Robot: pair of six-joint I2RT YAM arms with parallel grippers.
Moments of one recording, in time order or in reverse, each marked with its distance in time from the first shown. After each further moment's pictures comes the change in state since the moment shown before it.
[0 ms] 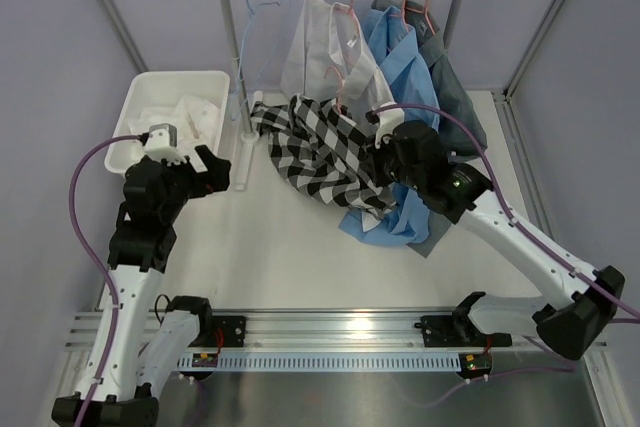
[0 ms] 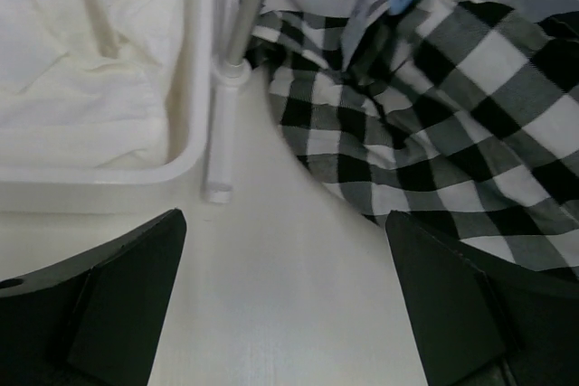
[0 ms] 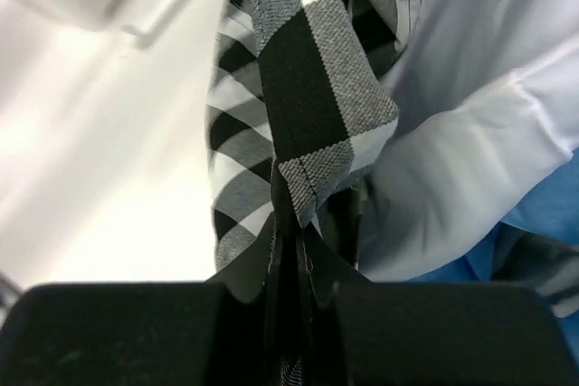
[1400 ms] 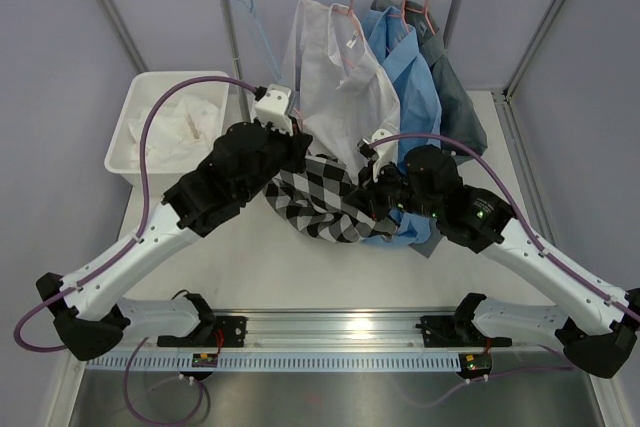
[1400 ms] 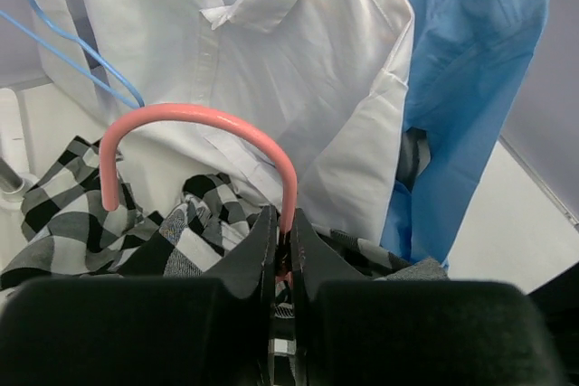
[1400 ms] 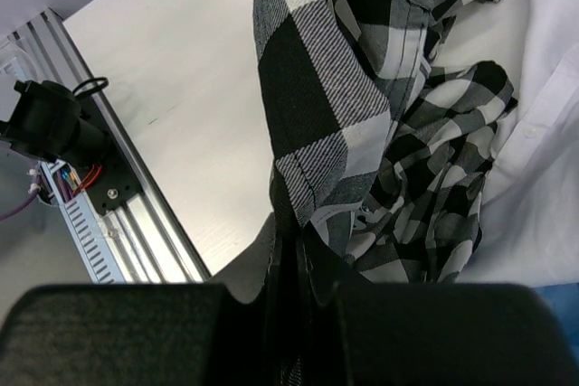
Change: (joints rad) left arm -0.799 0.452 0.504 0.030 -0.396 0.038; right arm 0.169 -0.186 -0.049 -0.038 -0.238 -0.018
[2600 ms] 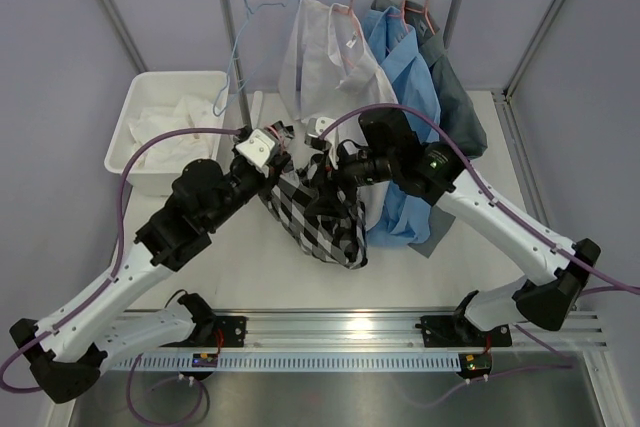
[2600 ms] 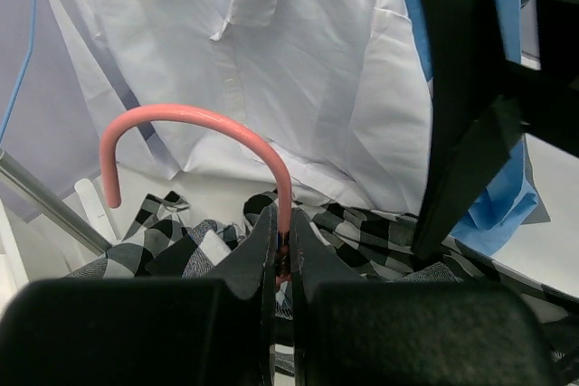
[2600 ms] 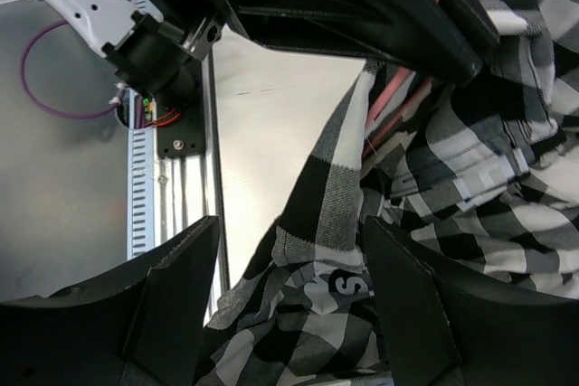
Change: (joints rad) left arm 0.088 -0.291 -0.352 0.191 0.234 0.400; right arm -0.029 0.336 0.332 -0.121 -0.438 -0.300
